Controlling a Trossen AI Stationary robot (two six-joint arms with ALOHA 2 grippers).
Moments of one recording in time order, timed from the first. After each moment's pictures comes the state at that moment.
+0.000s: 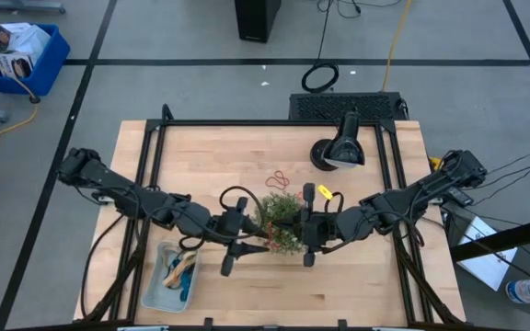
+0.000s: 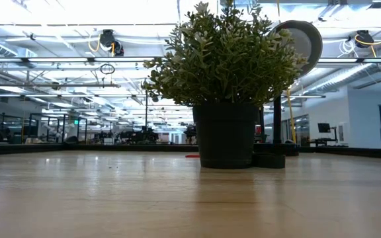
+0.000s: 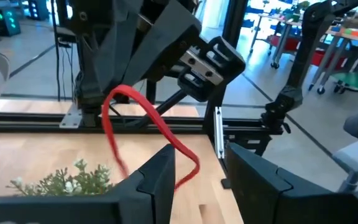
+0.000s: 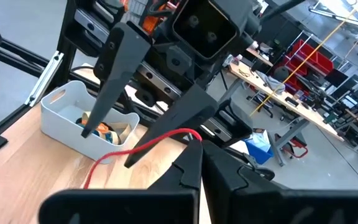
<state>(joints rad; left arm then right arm) -0.42 1.44 1.15 0.14 -0.18 -0.18 0.47 1.45 1.32 -0.10 0.55 -0.38</state>
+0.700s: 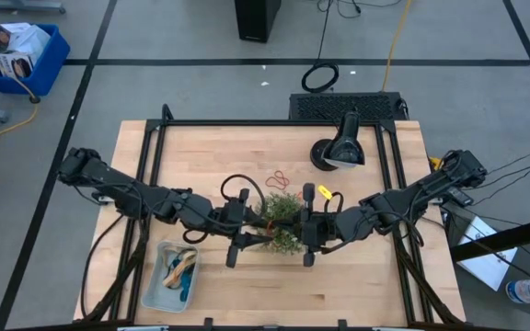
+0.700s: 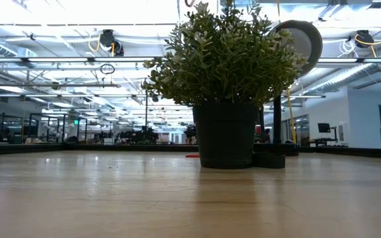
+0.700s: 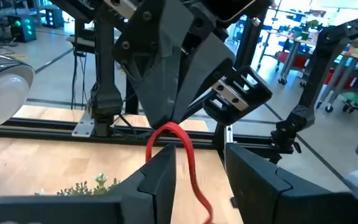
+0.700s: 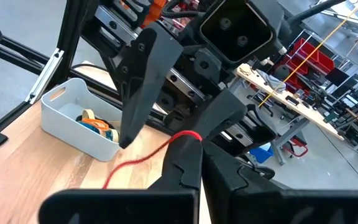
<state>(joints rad) -0.37 1.44 1.15 0.18 -0.18 -0.20 0.47 1.45 1.32 -0.11 0.55 -0.38</state>
